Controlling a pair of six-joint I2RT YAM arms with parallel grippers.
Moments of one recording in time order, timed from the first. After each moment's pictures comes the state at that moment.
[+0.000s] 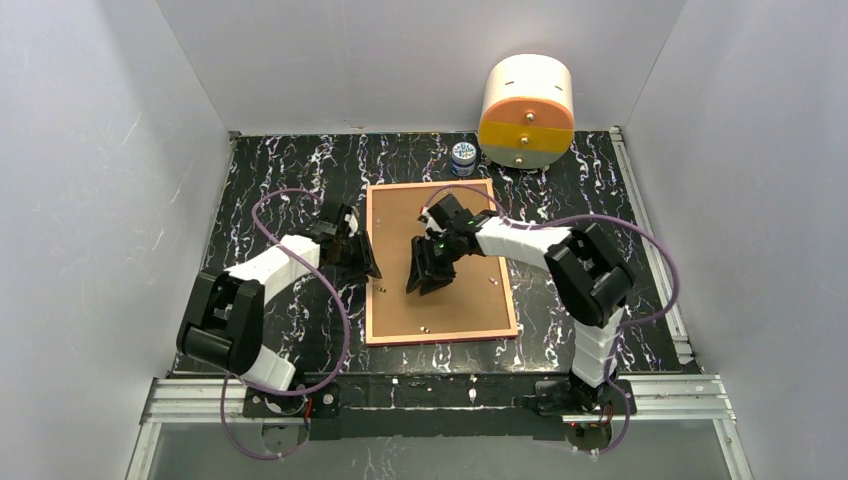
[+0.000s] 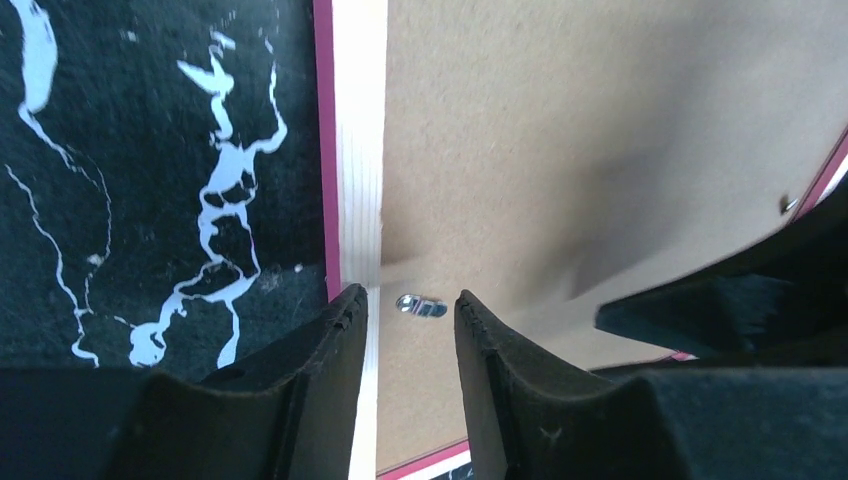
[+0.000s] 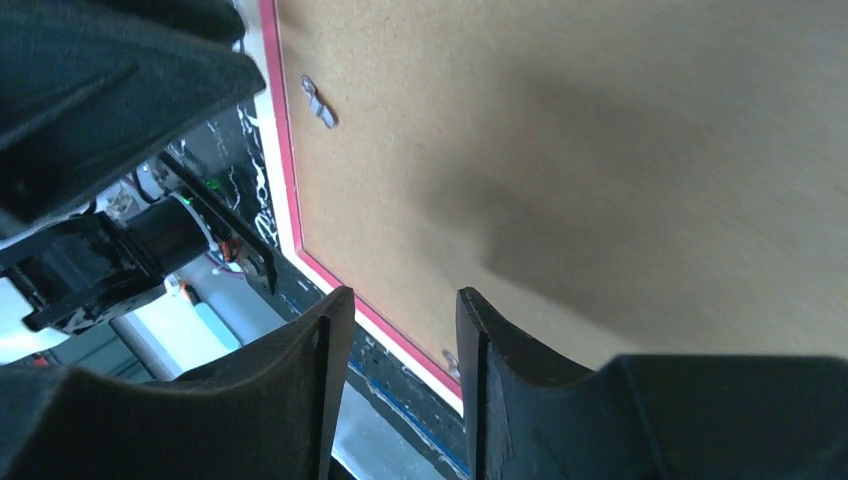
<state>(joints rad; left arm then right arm) -0.35 1.52 0.87 -0.46 0.24 -0.57 0.74 1.85 1.22 -0.43 -0.55 0.66</state>
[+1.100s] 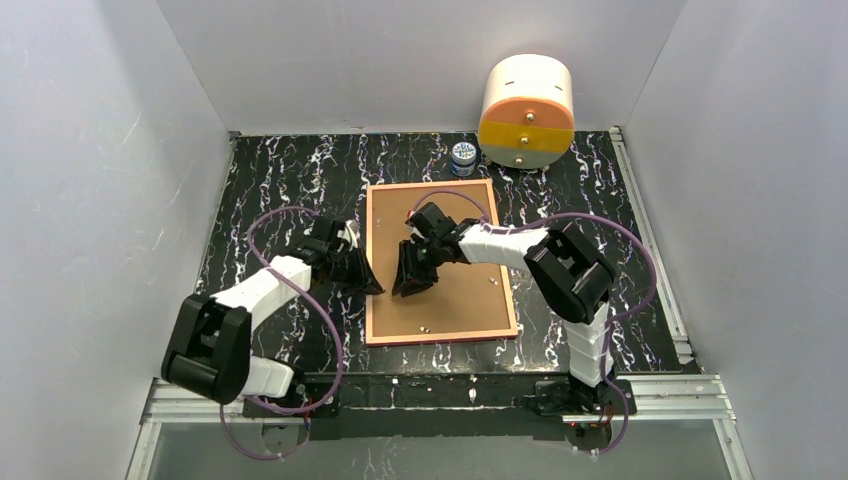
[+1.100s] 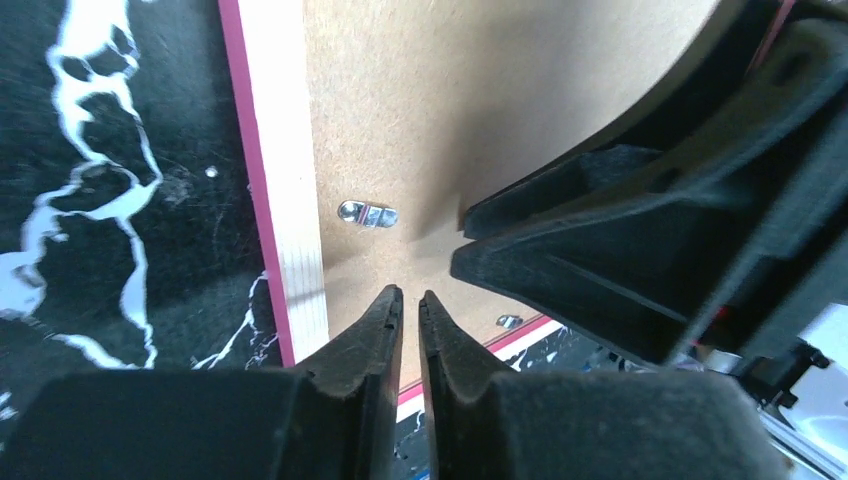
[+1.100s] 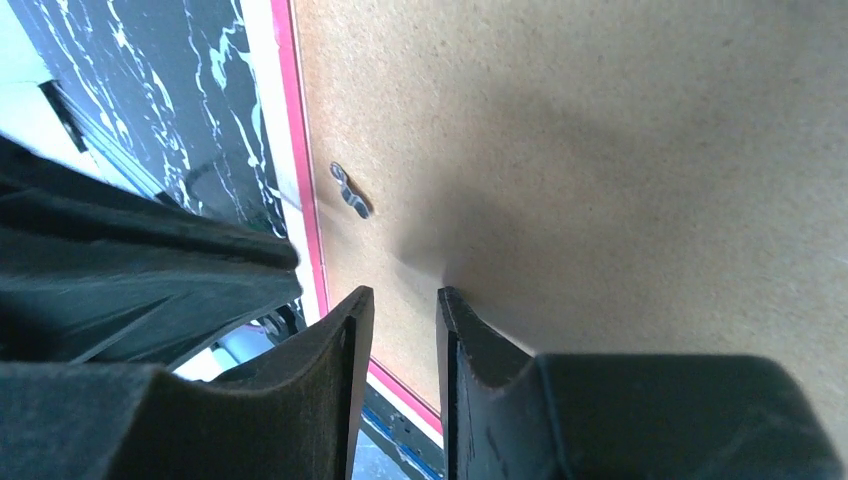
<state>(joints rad) -0.35 1.38 0.67 -0.36 0.43 -0.64 0.85 1.98 1.28 -0.31 -0.47 0.80</state>
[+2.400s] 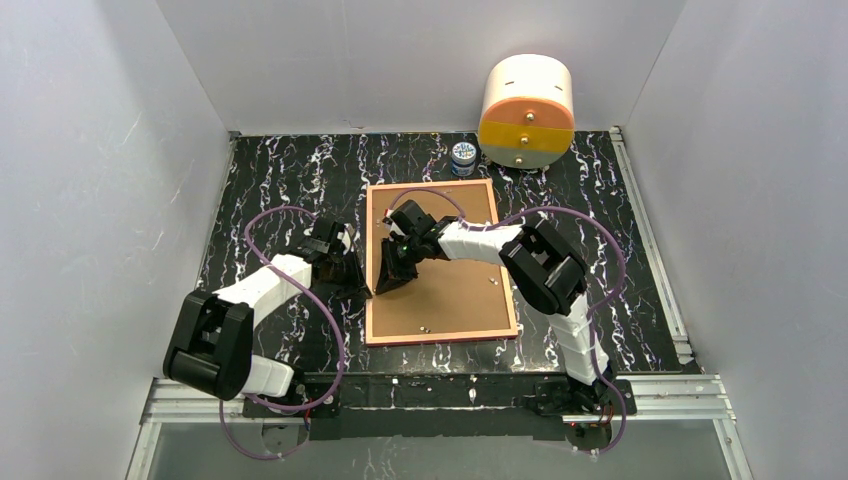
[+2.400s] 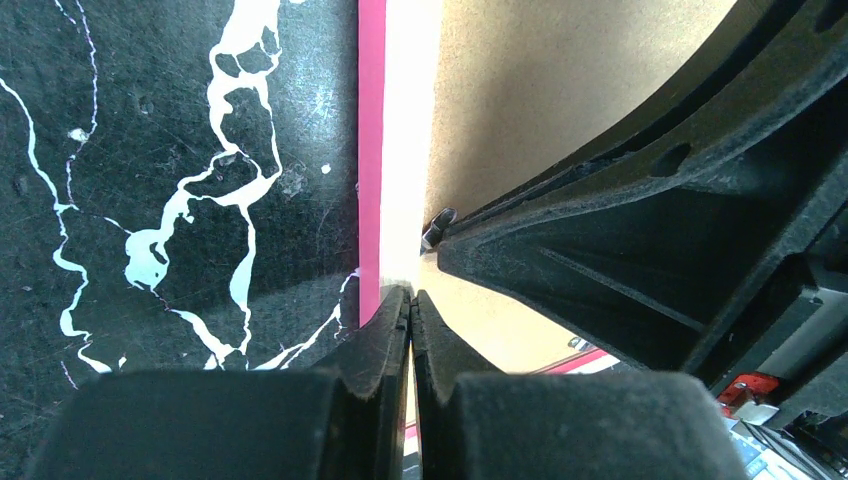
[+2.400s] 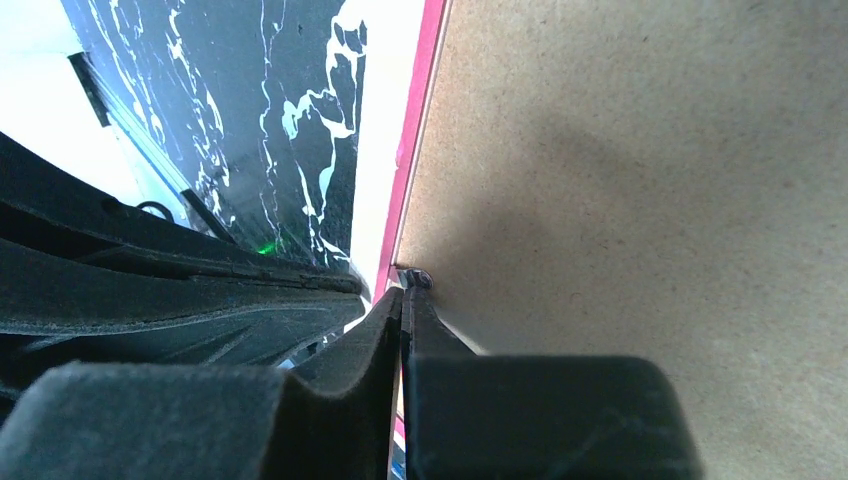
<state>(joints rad) -0.35 1.38 0.70 -0.46 0.28 -0.57 0.89 2.15 1.46 -0.27 -0.54 0.77</state>
